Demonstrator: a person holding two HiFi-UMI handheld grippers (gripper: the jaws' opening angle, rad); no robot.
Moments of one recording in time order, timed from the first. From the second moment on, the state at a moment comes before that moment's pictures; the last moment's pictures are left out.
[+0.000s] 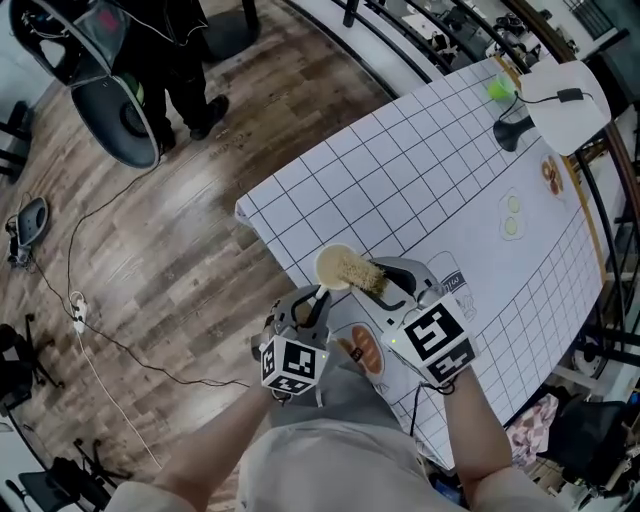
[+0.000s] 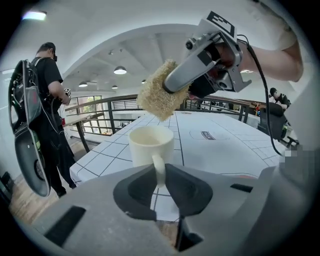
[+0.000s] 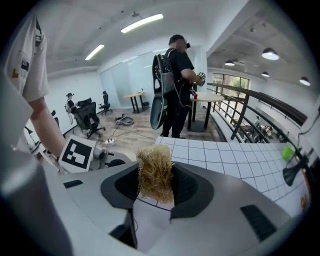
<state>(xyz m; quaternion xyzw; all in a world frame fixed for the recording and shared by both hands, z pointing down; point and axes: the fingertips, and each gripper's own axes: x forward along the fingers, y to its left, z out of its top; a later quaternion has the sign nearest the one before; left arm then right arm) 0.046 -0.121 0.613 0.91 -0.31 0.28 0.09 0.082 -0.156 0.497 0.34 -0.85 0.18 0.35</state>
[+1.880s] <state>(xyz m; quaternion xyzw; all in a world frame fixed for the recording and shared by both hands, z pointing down) 0.008 -0.139 0.613 0.91 -0.30 0.26 0.10 0.033 -0.163 0.578 0.21 -0.80 0.13 0.55</state>
